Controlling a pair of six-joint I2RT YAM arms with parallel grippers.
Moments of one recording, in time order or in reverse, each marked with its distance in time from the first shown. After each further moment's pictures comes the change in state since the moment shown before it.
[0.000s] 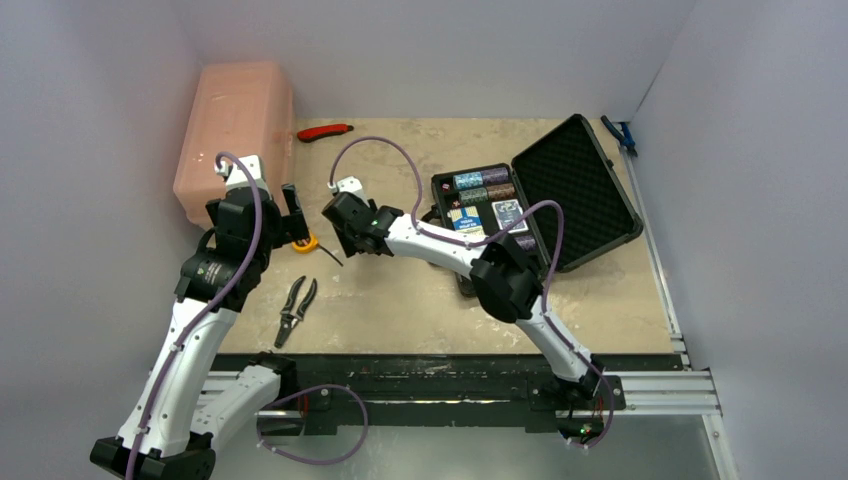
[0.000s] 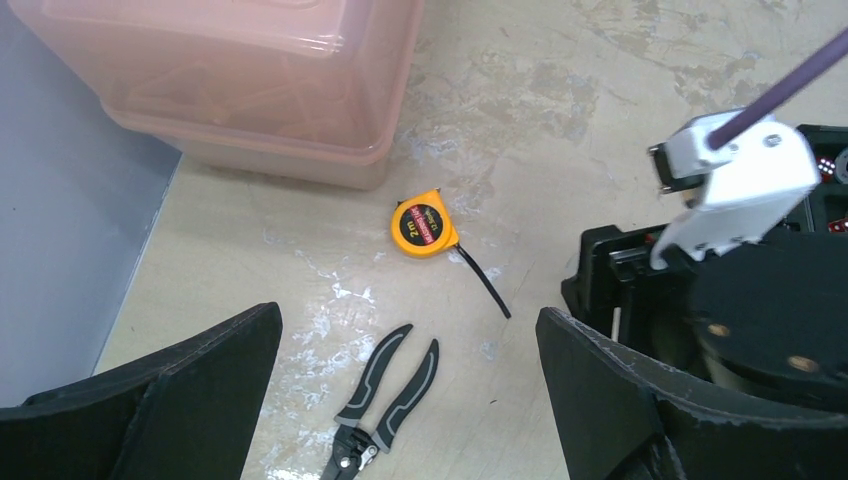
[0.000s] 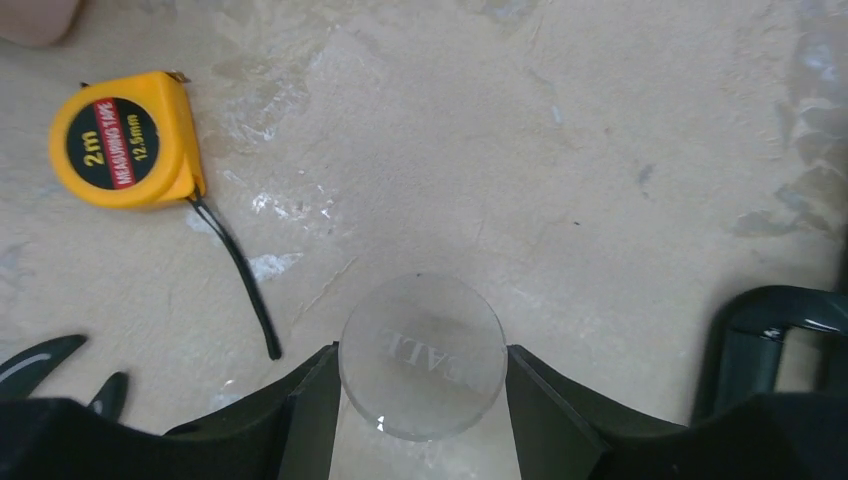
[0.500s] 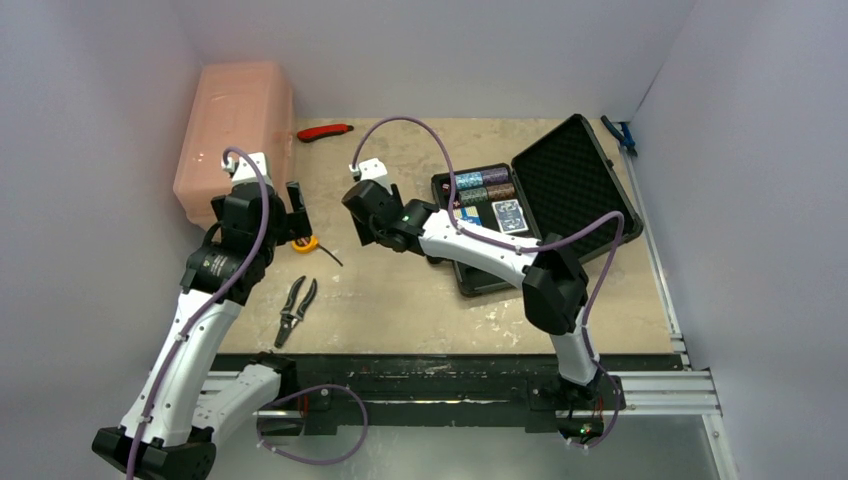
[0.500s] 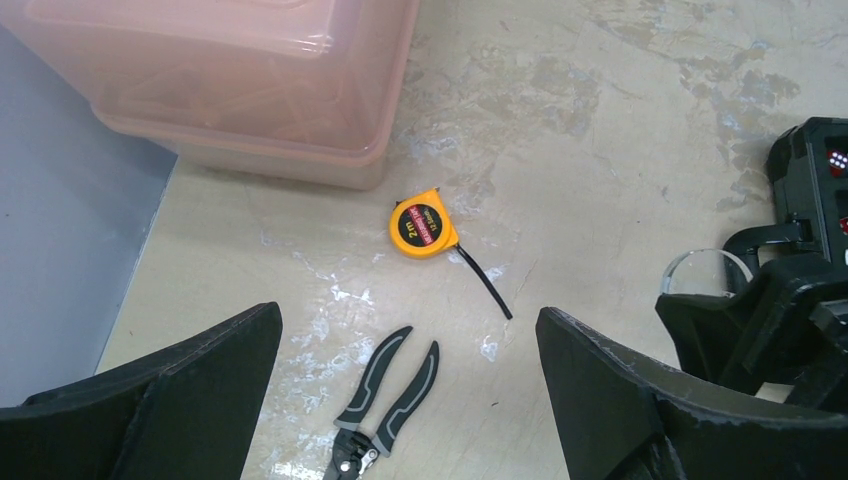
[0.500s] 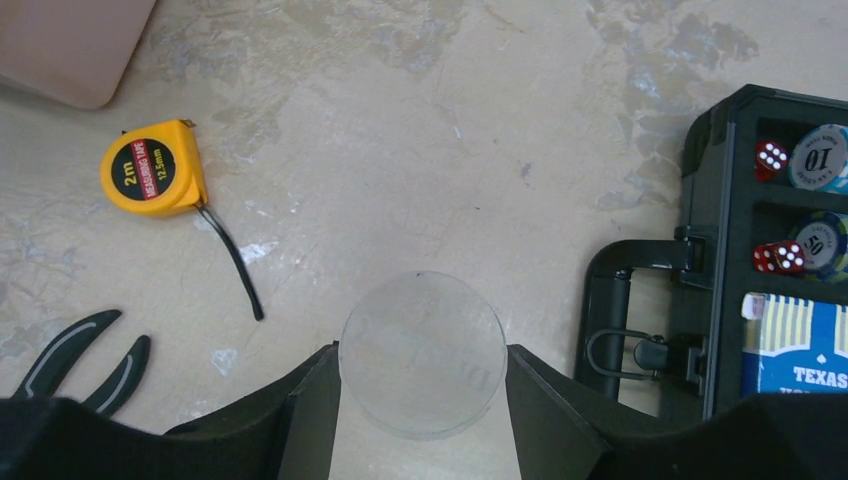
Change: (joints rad) left arm -0.003 0.034 0.000 0.017 0.000 0.009; right arm 0.000 -0.304 -0.224 0.031 0.078 0.016
